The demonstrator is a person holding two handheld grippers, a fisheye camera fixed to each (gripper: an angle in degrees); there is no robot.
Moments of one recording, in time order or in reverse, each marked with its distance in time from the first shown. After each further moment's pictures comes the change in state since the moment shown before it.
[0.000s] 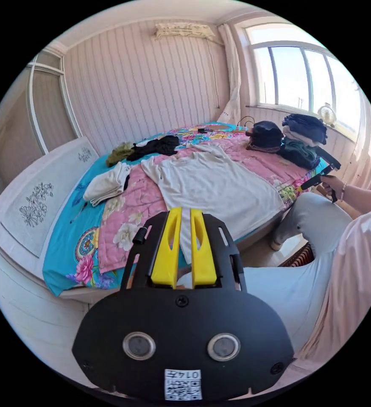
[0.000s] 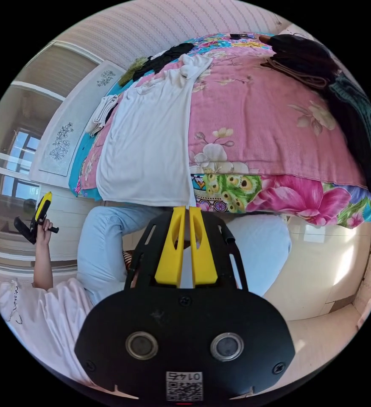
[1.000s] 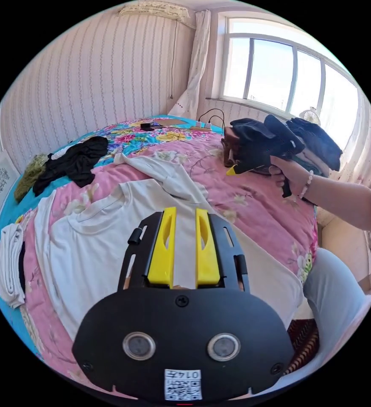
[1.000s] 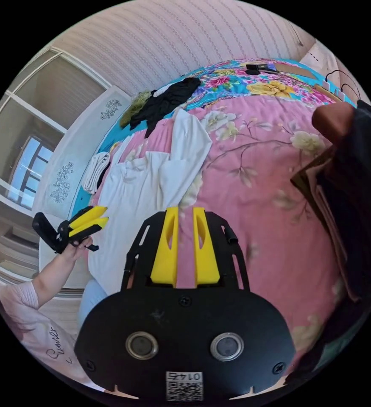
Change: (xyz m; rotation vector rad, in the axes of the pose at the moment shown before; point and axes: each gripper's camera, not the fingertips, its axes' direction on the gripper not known) left arm 0.090 -0.298 0.467 -0.050 0.387 0.087; right arm 0.050 -0.350 -0.064 0.152 -0.067 -0.079
